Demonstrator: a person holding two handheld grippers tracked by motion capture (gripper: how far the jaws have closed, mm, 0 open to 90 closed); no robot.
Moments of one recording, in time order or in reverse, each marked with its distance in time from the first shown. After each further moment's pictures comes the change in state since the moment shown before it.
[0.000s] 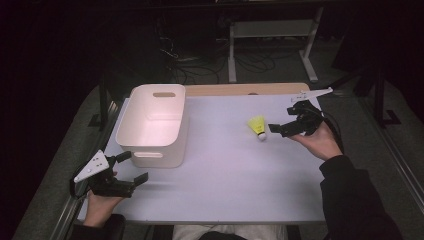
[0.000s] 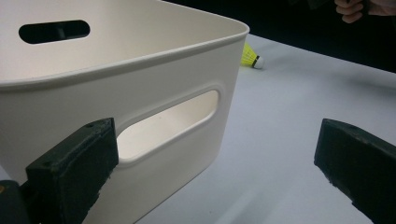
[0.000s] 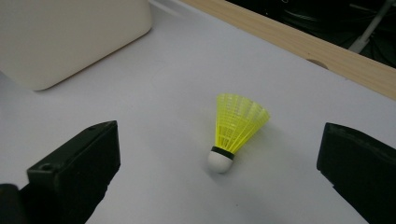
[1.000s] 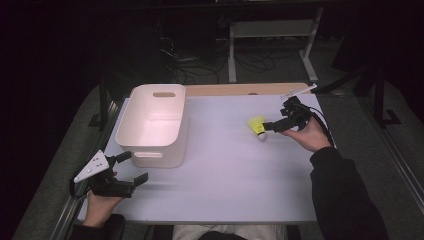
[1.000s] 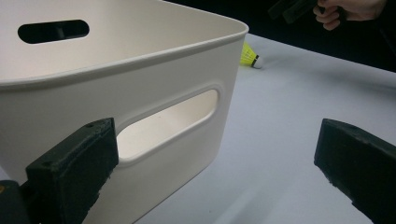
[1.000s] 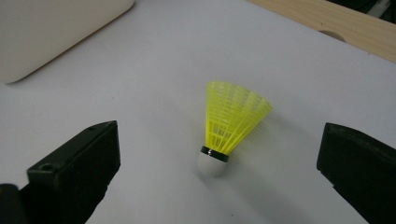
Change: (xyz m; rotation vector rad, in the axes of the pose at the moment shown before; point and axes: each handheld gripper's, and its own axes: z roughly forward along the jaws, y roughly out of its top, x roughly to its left) left arm 0.000 0.000 0.000 0.002 -0.001 0.001; right arm -0.020 0.004 0.040 0.109 0.019 0.053
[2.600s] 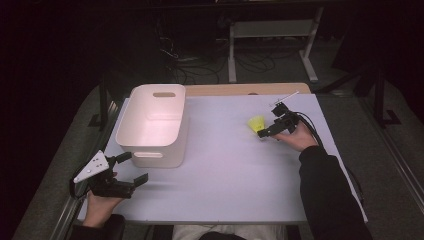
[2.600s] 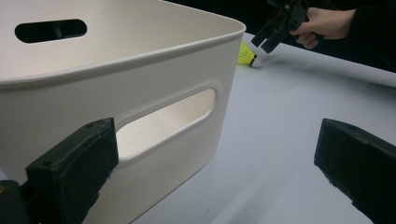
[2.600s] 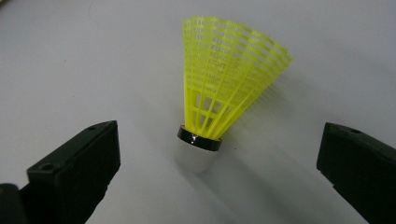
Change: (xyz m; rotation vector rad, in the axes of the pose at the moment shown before) left arm 0.000 0.000 -0.001 0.000 -0.007 0.001; right arm -0.018 -0.013 0.059 0.182 0.028 0.058
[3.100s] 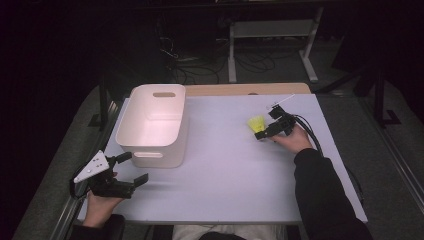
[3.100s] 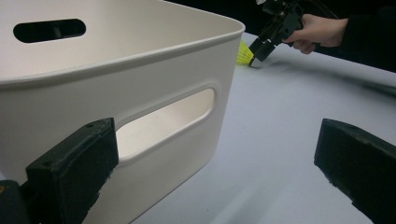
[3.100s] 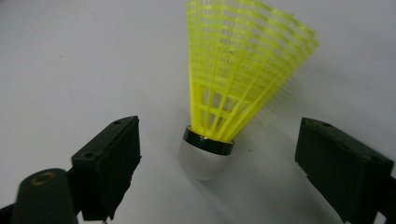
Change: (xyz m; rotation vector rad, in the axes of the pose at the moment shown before) left arm 0.000 0.000 0.000 0.000 -0.003 -0.001; right arm 0.002 -0.002 0.015 0.023 0.025 0.026
